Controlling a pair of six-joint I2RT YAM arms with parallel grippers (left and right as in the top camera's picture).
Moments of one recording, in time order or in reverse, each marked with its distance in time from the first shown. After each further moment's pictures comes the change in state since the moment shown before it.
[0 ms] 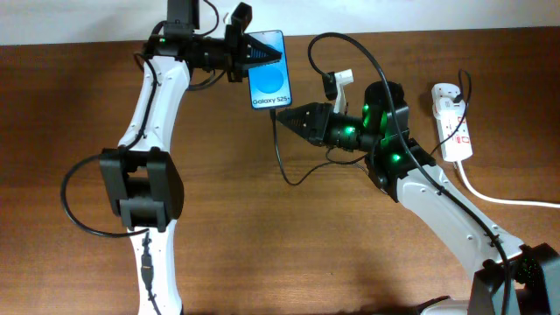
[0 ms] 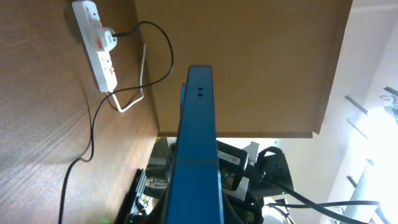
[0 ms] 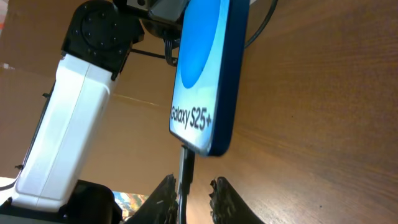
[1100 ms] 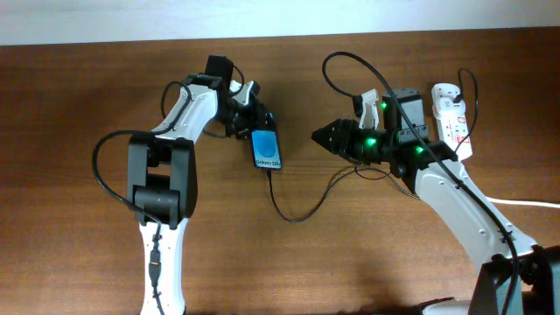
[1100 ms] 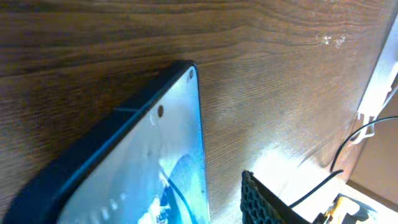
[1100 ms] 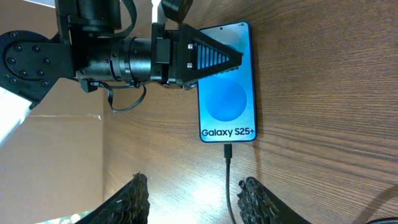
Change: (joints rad) left arm -0.081 0.060 -0.340 -0.135 -0.847 0.348; right arm -0.142 0.000 0.006 -0.517 0.146 -0.338
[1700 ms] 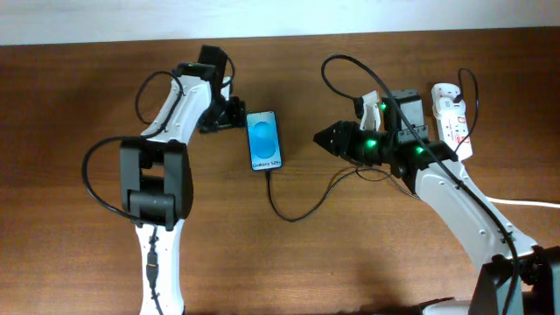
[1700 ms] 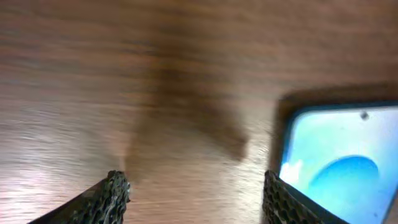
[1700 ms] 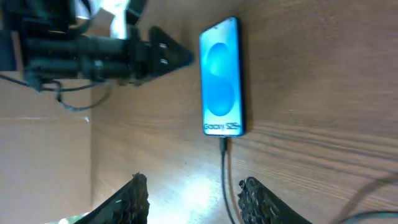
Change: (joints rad) left arm 0.023 -0.030 0.091 -0.161 -0.555 0.005; right arm 0.000 -0.002 0.000 -0.037 0.049 -0.027
